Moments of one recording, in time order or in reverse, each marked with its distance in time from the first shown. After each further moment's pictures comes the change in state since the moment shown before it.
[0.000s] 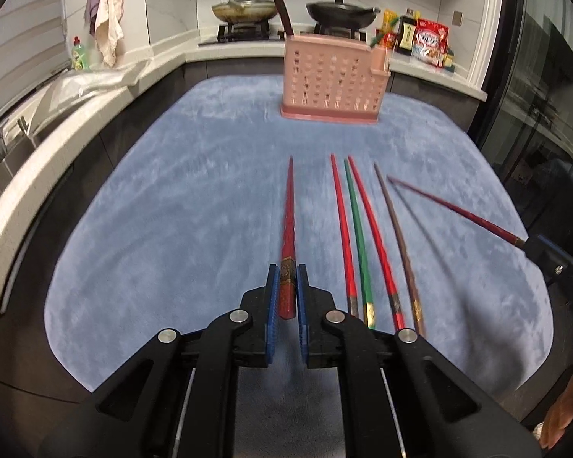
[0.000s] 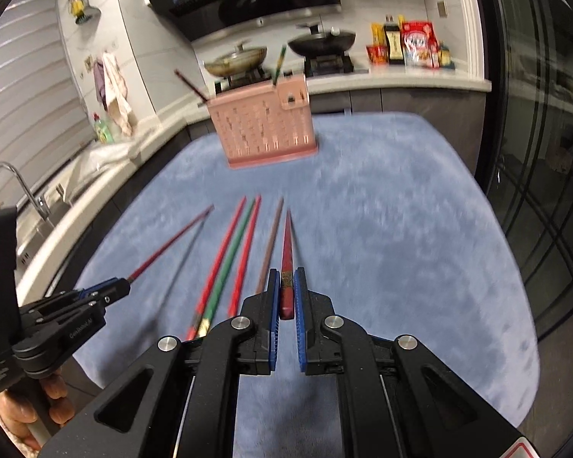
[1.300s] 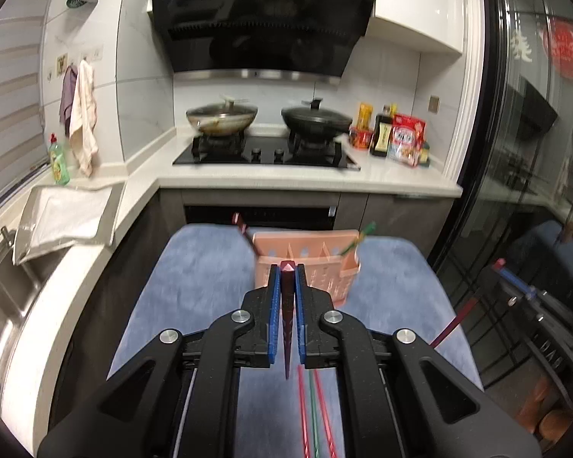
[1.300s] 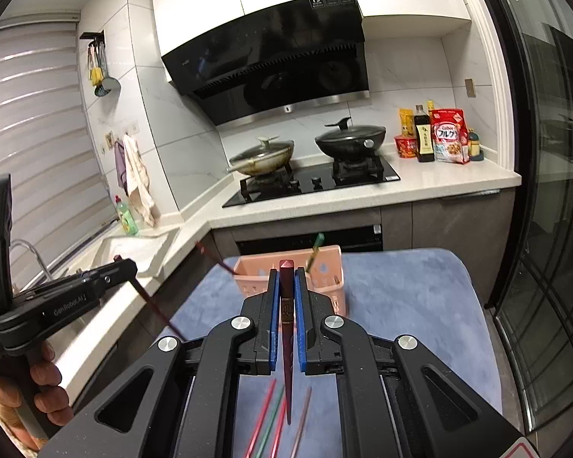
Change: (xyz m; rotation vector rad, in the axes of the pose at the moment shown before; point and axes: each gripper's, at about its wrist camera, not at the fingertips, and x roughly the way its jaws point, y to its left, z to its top) left arm -0.057 -0.017 0.229 0.027 -0.290 -0.092; right arm -0.003 0.018 0.202 -0.026 -0.261 0.100
